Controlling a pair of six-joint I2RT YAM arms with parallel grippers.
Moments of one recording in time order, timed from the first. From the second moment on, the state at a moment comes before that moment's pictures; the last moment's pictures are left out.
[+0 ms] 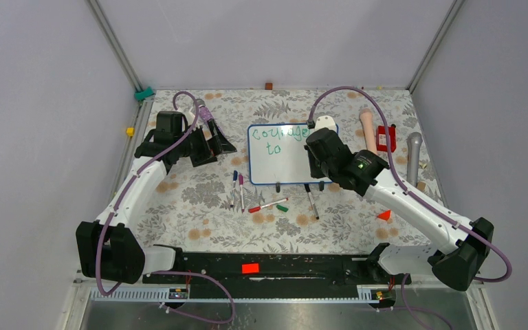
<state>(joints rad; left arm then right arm) -0.14 1.28 1.06 -0.53 0.55 -0.55 0.80 1.24 1.21 -0.78 0.40 0.39</state>
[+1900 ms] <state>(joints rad) -0.14 1.28 1.06 -0.53 0.55 -0.54 0.80 1.26 1.21 -0.78 0.40 0.39</state>
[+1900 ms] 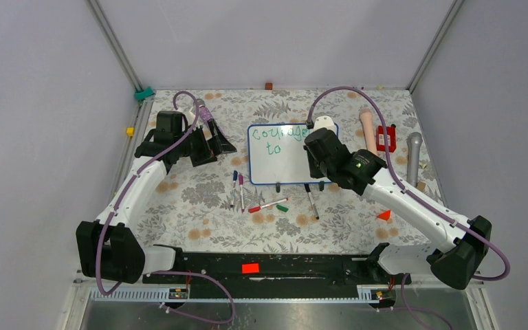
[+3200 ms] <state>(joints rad) -0.14 1.29 1.06 -0.53 0.55 -0.54 0.80 1.26 1.20 -0.78 0.41 0.38</state>
